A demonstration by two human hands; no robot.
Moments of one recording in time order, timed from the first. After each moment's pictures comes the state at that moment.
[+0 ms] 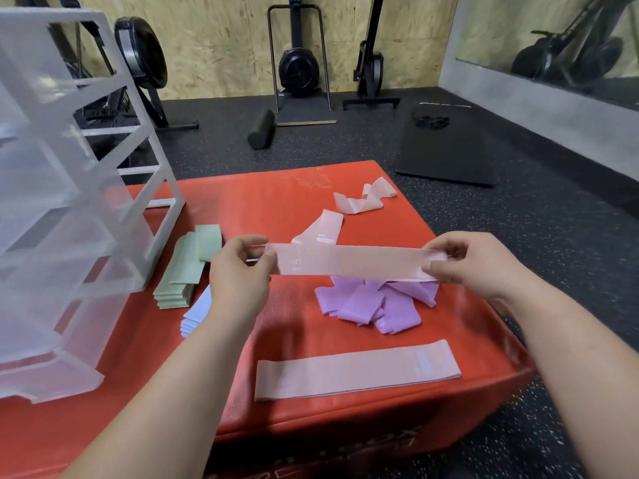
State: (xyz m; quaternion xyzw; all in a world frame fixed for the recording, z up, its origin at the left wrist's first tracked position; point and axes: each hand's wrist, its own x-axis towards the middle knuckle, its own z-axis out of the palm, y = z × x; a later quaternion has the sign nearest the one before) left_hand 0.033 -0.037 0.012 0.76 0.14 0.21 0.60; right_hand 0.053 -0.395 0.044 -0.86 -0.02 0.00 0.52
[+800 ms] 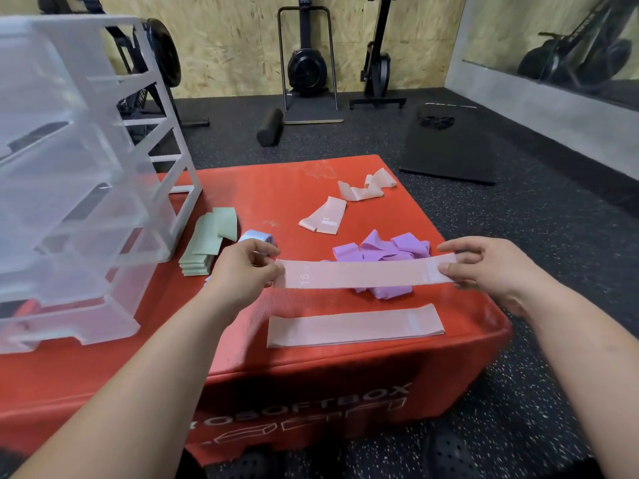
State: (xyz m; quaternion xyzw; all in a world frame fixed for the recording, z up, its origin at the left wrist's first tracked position) left_hand -0.034 -0.014 0.022 0.84 0.08 0.07 0.53; right_hand -0.011 -0.419 0.038 -0.81 0.04 0.05 0.59
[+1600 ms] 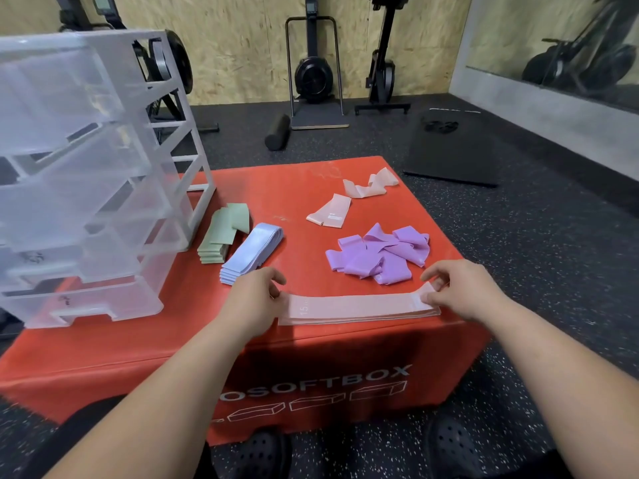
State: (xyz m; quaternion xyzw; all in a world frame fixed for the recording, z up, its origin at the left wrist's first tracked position) left_hand -0.090 -0.014 -0.007 0.96 0.03 0.05 0.29; right_hand -0.046 -0.396 0.003 -0.96 -0.03 0.01 0.27
